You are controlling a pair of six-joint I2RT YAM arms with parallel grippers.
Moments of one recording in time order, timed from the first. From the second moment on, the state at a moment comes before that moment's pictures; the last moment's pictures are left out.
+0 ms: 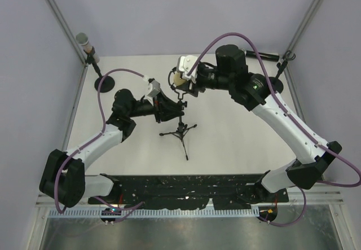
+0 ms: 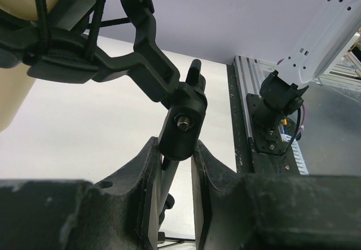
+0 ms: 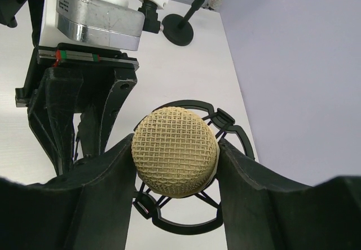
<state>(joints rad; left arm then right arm) -0.44 1.28 0.74 0.67 1.02 -0.29 0.73 1.45 1.72 -0.56 -0.44 -0.68</state>
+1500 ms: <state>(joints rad) -0.45 1.37 0.79 0.62 0.91 -0.26 0.81 1.42 2.16 -0.87 -0.63 -0.71</state>
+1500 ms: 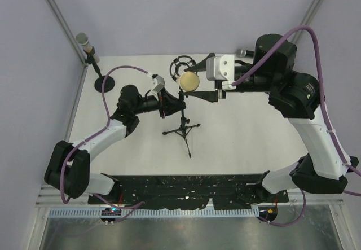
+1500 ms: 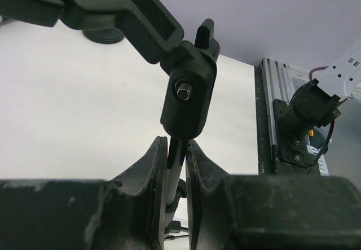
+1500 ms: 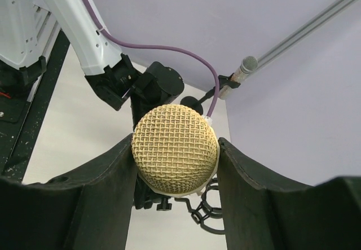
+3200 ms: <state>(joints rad) -0.26 1.01 0.85 -0.06 0.91 0.20 0.25 1.75 1.52 -0.24 -0.02 -0.88</state>
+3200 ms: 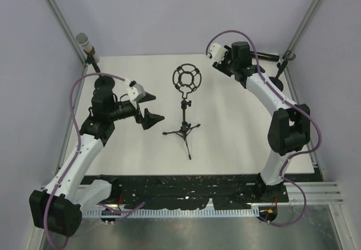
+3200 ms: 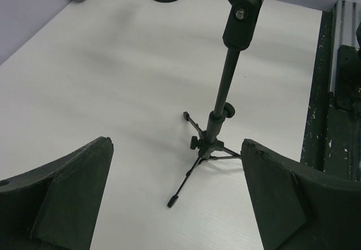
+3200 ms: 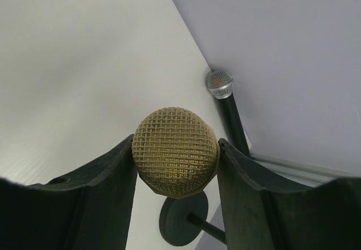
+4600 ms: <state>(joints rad) -0.17 0.99 0.78 -0.11 0.88 0.20 0.20 2.38 1.94 -0.18 0.20 -1.03</state>
